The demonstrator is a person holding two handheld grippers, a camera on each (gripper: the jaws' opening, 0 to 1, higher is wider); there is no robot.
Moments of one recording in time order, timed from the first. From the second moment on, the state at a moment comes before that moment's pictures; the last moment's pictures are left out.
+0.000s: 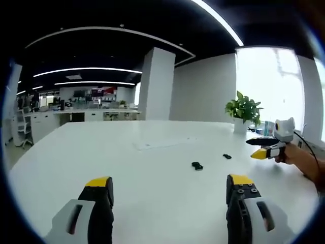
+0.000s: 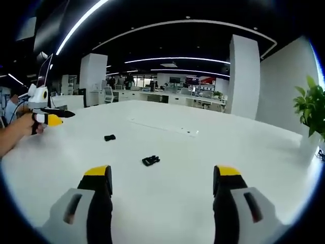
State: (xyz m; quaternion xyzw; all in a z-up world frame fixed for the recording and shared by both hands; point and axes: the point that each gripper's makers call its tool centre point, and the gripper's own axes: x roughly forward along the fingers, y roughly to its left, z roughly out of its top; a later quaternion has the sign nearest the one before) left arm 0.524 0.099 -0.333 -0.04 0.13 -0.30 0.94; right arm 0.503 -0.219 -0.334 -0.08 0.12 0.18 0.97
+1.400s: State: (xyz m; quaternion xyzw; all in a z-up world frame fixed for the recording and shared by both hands) left arm 0.539 0.068 -0.338 -0.02 0.15 -0.31 0.94; right arm 0.514 -0.228 -0.319 -0.06 0.09 0.16 0.98
